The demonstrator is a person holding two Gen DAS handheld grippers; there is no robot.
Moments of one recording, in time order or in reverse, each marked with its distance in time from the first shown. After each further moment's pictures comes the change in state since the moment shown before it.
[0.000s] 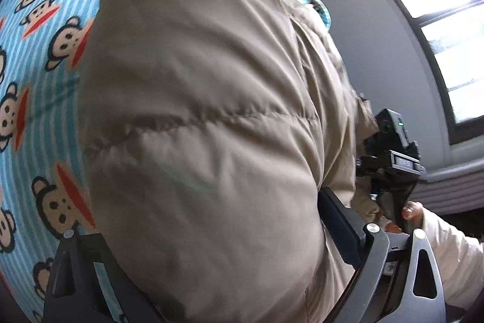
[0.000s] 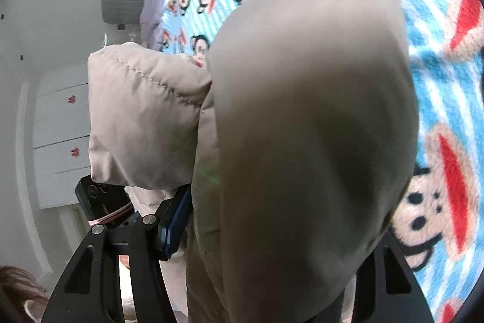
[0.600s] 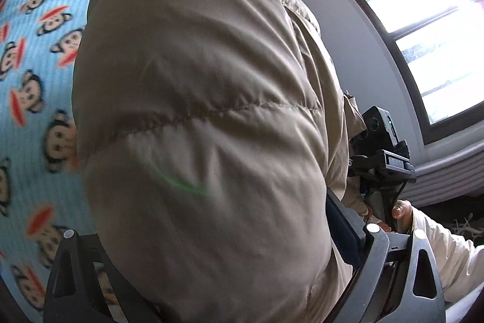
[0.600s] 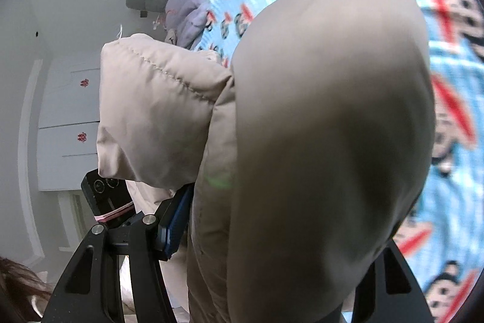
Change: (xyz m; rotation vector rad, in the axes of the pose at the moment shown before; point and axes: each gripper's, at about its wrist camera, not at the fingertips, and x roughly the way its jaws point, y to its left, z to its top) left arm -0.117 0.089 0.004 0.037 -0.071 -0.082; right arm 0.055 0.085 -0.024 -0.106 -0.018 0.021
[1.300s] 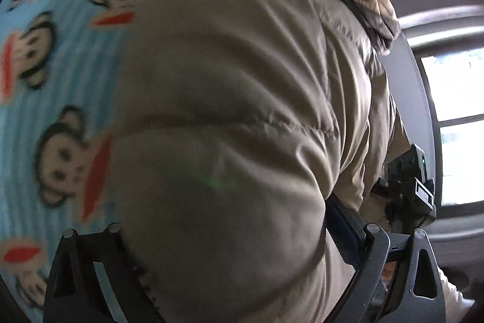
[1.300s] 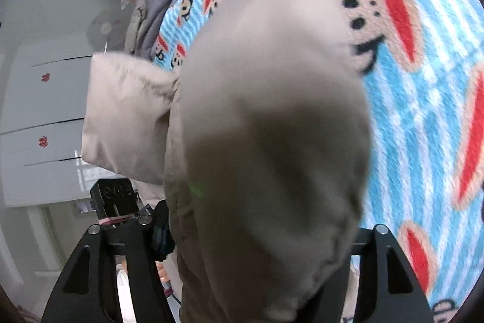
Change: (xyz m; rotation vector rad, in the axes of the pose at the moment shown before) left arm -0.133 0.321 -0.004 -0.361 -0.074 0.114; right arm 0.228 0.050 0.016 0.033 0.056 -0.160
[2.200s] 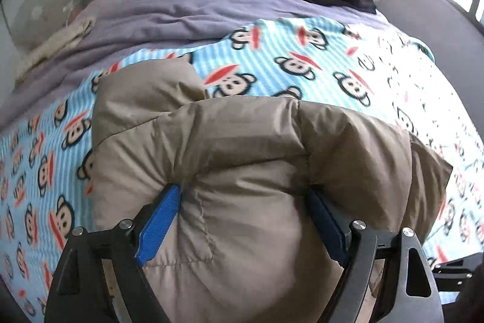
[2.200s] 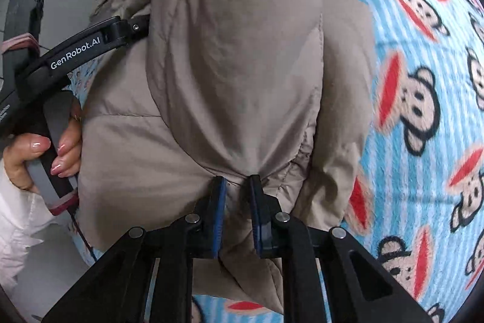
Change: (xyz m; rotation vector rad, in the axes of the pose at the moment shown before) left arm 0.070 -0.179 0.004 0.560 -0.243 0.479; right arm -0.007 0.034 -0.098 -0.355 -0.085 -0.468
